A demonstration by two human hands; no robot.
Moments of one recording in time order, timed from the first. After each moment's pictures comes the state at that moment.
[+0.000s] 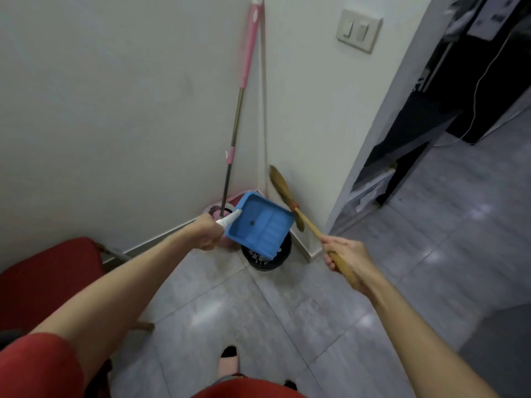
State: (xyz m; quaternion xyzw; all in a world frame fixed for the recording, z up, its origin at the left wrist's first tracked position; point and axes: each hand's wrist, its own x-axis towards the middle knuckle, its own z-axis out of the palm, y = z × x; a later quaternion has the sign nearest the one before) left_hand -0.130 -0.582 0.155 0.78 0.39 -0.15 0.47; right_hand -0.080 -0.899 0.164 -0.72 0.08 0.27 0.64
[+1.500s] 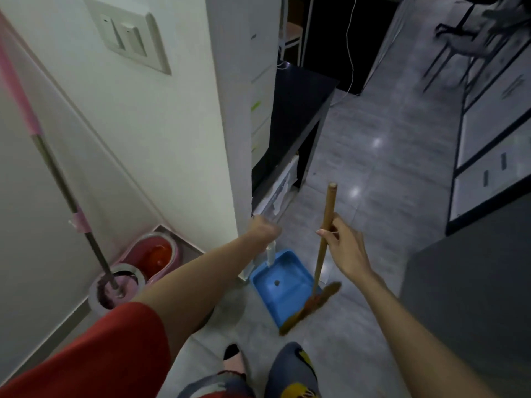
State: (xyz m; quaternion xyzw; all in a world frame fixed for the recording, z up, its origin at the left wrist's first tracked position) left_hand 0.264 -0.902 0.107 0.82 0.20 -0.24 0.47; right_hand 0.193 -1.086 0.136 -0.91 0.08 0.00 0.41
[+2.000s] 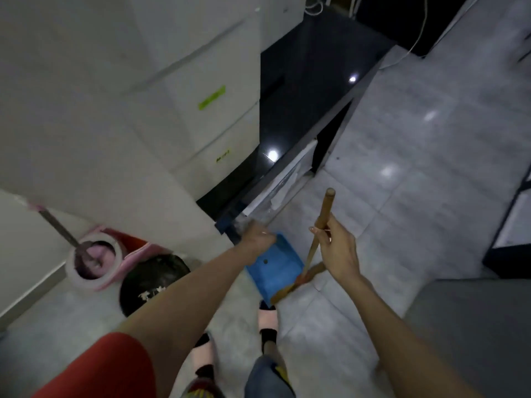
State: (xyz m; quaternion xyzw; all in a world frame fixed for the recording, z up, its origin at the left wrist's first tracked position) left_hand 0.406 -0.982 -0.006 0.78 0.28 -0.30 0.47; right_hand 0.395 -1.166 0.020 -0.91 0.03 0.08 0.41
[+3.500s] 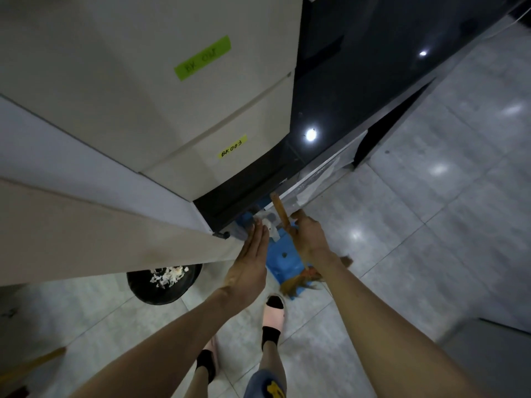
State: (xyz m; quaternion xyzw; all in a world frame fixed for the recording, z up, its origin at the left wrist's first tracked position) left_hand 0.376 -0.962 -0.074 0.94 -0.14 -0.23 -0.22; right_hand 0.491 -1.081 -0.111 -0.89 -0.05 0.33 0.32
